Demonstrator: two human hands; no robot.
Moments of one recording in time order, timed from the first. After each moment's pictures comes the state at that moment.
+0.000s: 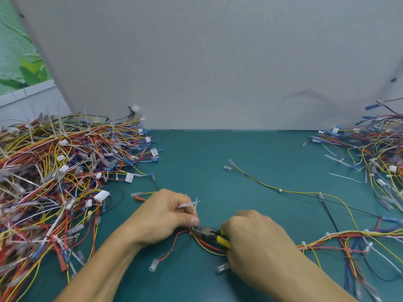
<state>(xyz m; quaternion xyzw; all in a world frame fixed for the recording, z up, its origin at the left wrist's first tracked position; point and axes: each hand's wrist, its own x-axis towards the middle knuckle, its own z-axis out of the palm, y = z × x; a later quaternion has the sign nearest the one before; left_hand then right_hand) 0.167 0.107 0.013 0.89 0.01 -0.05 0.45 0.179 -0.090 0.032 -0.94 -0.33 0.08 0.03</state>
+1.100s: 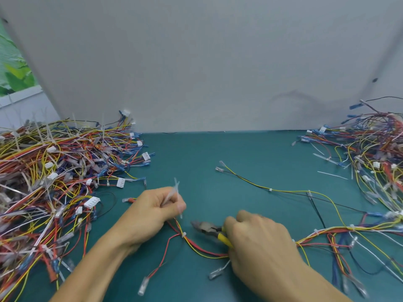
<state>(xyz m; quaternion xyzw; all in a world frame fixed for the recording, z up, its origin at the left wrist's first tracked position) 0.166 0.109 0.005 0.82 0.05 0.02 0.56 0.178 -0.104 0.022 -0.95 -0.32 -0.02 0.00</state>
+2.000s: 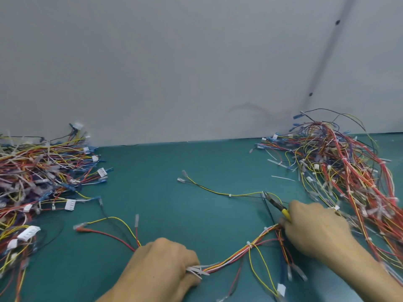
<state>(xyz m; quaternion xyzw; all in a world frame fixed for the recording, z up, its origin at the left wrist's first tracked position) 0.149 0.025 0.013 0.98 -0.14 -0.04 0.11 0.238 -0.240 0.019 -1.00 0.01 0.00 -0.04</state>
